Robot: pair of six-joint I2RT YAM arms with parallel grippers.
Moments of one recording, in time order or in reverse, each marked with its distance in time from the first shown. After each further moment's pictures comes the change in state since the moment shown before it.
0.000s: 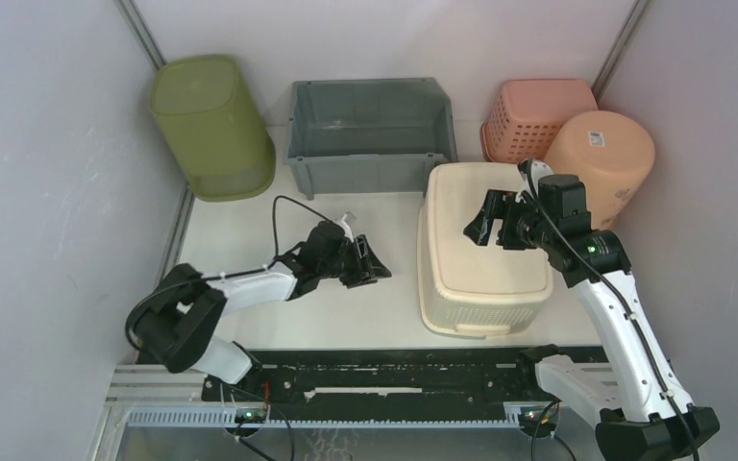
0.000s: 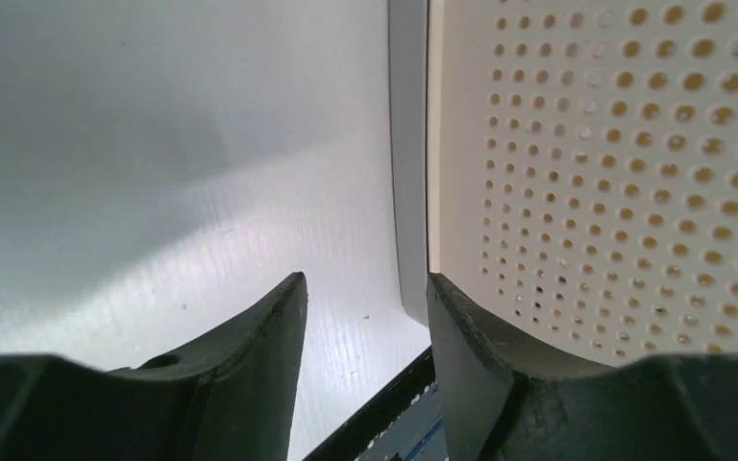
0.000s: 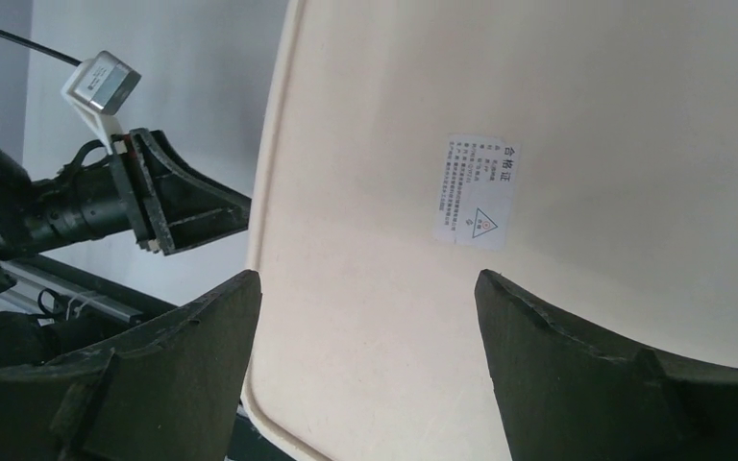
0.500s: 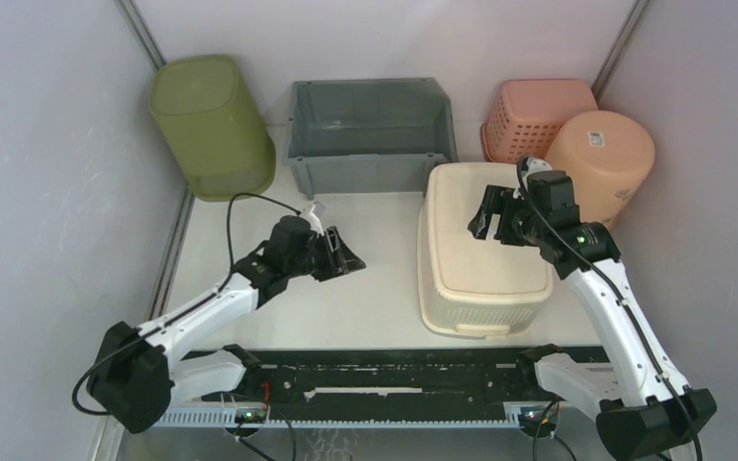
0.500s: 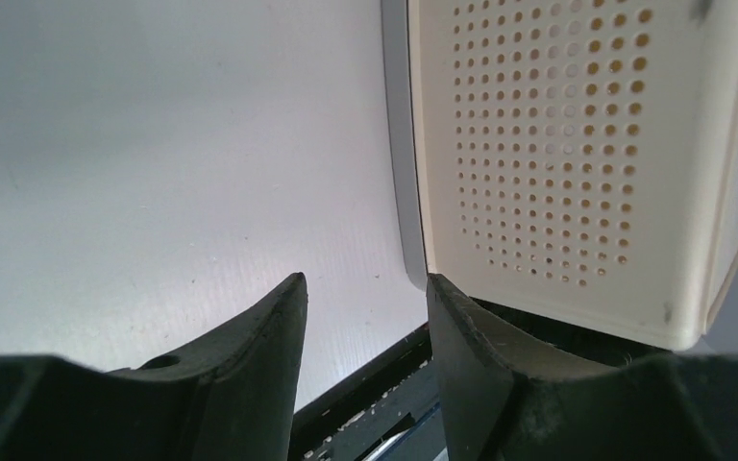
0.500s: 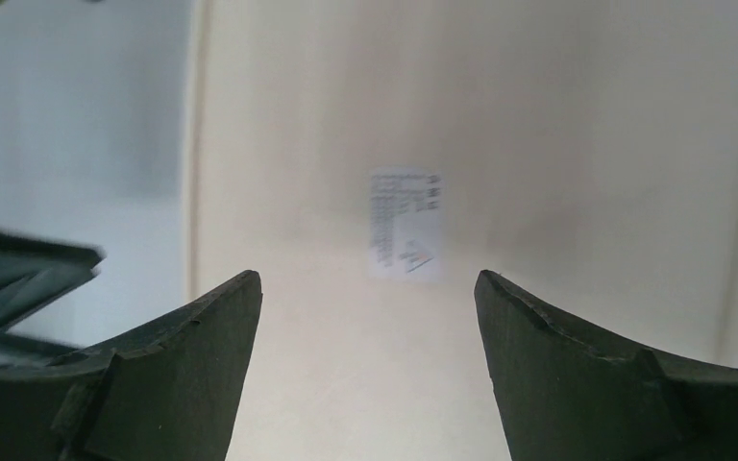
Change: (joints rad) left arm 0.102 -0.366 0.000 -0.332 -0.032 0.130; right arm 0.044 0.040 -0.005 0.025 0.125 0.032
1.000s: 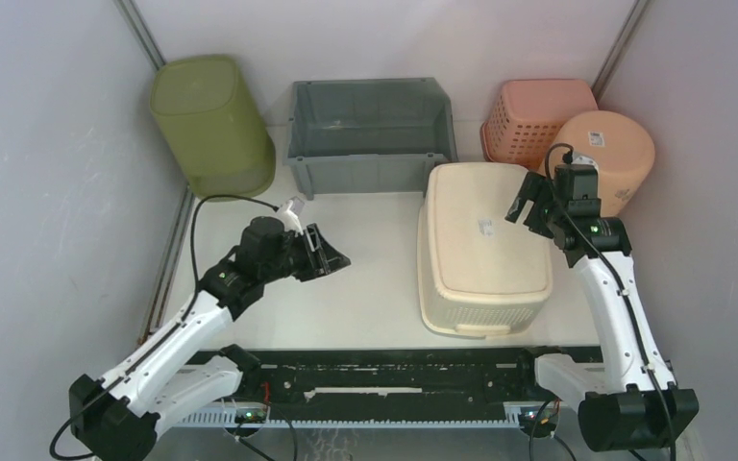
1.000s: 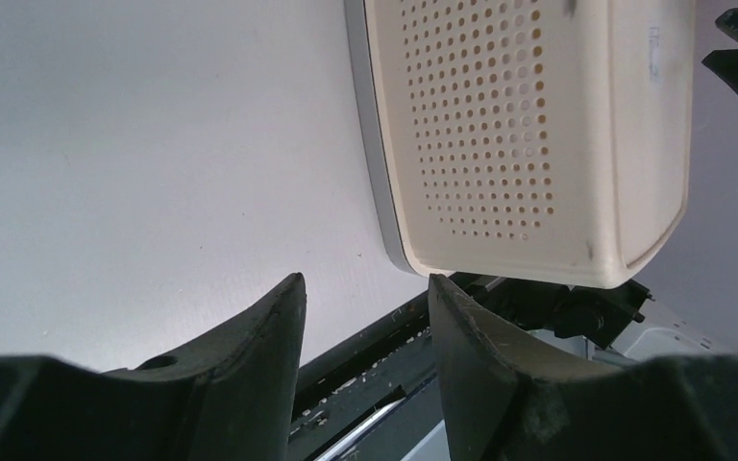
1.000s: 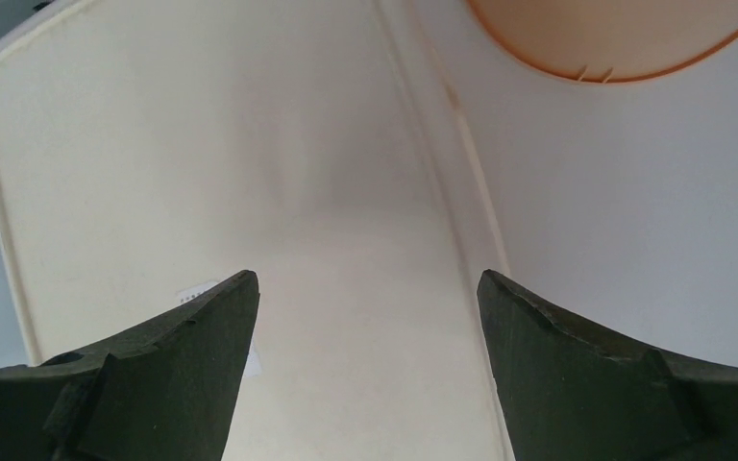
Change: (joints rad) left arm 0.041 -0.256 0.058 -0.233 -0.008 0.058; right arm -0.211 0.058 0.011 0.009 0.224 0.026
